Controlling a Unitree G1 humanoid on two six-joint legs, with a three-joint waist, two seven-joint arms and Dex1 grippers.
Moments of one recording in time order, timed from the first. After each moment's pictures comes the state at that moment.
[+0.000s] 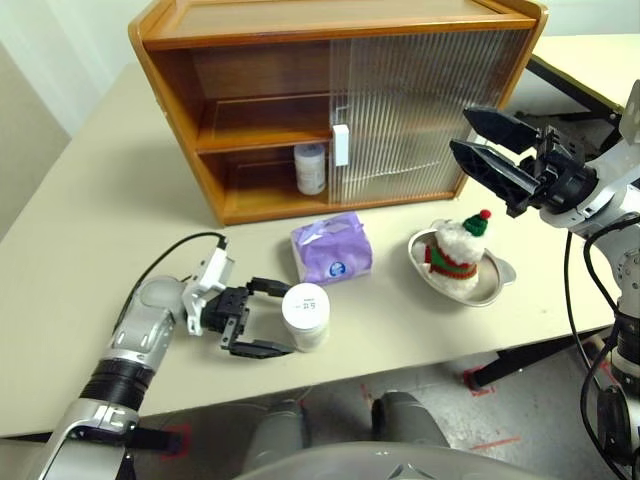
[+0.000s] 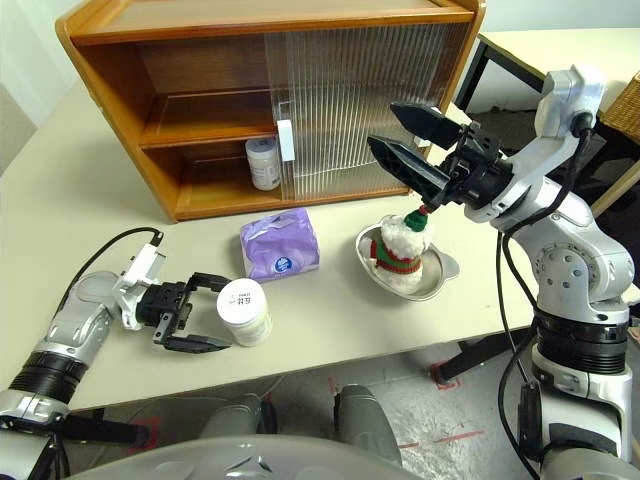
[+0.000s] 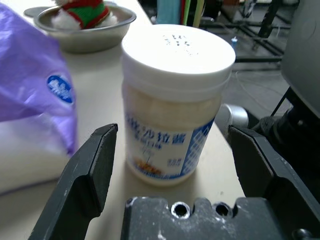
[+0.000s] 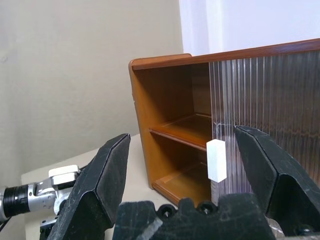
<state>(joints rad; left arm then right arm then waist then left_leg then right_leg) -0.22 0.60 -0.16 0.29 -0.45 -0.11 -1.61 -0.42 -0.58 -0.29 -0.25 0.90 0.51 0.86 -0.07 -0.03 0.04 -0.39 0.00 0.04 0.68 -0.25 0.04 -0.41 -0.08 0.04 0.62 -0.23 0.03</state>
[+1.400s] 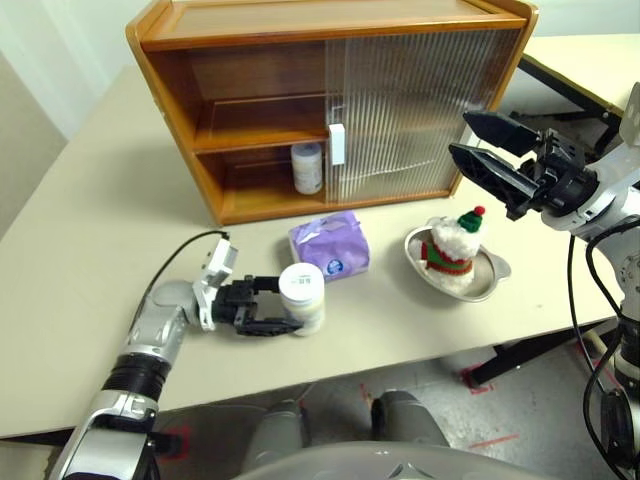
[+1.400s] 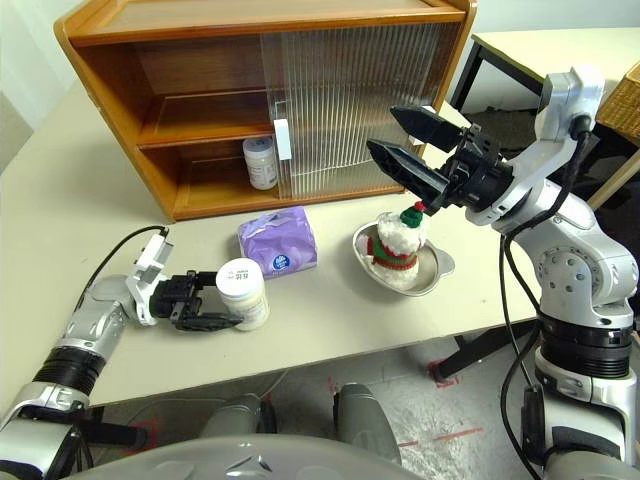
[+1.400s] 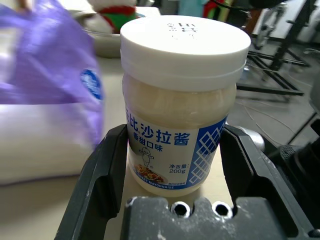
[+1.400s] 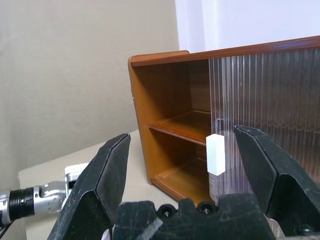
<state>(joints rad) -0.27 0.54 -0.08 0.39 -0.46 -0.05 -1.57 -0.41 -0.58 -0.29 -0.27 0.89 0.52 0.85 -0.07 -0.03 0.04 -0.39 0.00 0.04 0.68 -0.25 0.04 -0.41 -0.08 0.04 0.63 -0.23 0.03</state>
